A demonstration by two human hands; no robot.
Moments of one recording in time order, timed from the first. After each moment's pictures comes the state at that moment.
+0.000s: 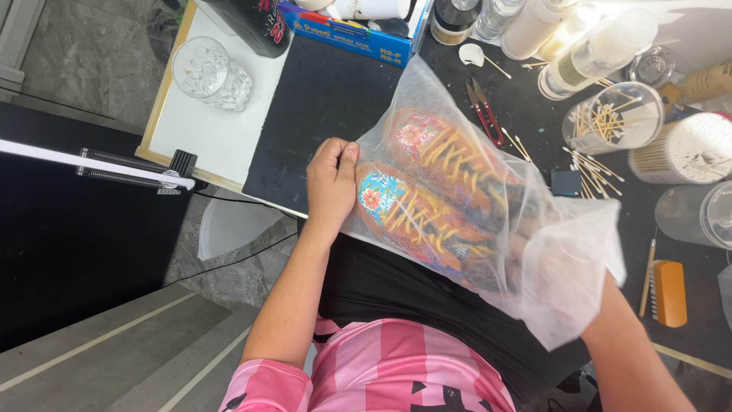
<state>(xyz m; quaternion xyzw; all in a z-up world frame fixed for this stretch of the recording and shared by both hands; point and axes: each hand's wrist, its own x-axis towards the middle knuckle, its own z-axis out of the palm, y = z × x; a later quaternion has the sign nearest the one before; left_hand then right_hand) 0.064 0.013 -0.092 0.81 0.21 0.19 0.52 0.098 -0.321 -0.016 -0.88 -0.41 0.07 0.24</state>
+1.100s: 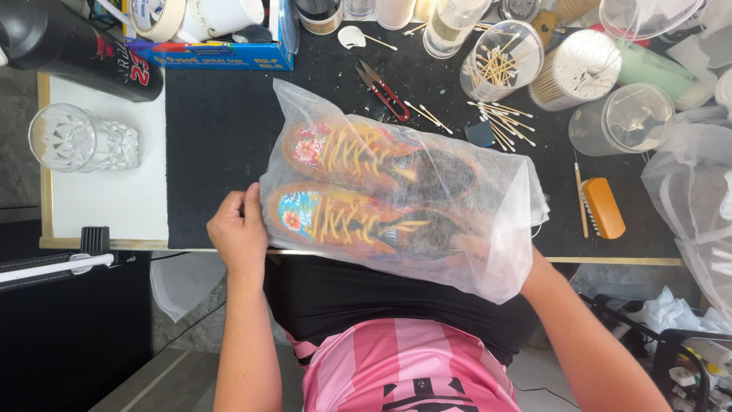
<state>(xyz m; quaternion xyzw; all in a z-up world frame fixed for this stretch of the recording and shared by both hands) 0.033 0.035 -0.120 0.88 0.24 0.16 0.38 0.050 -0.357 -0.057 -0.86 -0.31 0.07 0.39</state>
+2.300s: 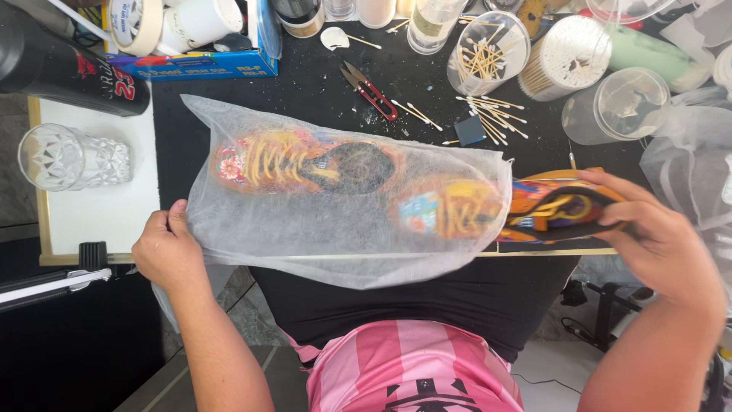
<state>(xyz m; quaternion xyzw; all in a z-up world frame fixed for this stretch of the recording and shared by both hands) 0.020 0.123 -0.126 0.94 0.27 0.18 0.08 0.045 -0.496 -0.017 -0.86 -0.10 0.09 0.49</state>
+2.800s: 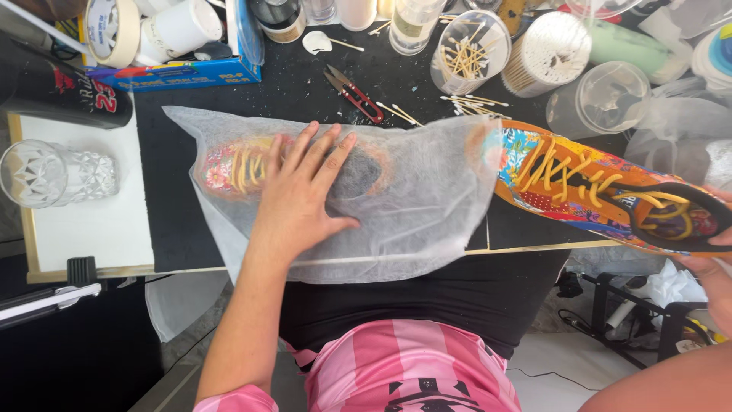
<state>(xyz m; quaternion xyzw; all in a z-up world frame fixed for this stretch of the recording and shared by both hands) 0.104 -0.051 -0.020 0.94 -0.26 0.09 0.21 -0.026 -0.582 -0.038 -0.87 0.07 -0.01 0.49</state>
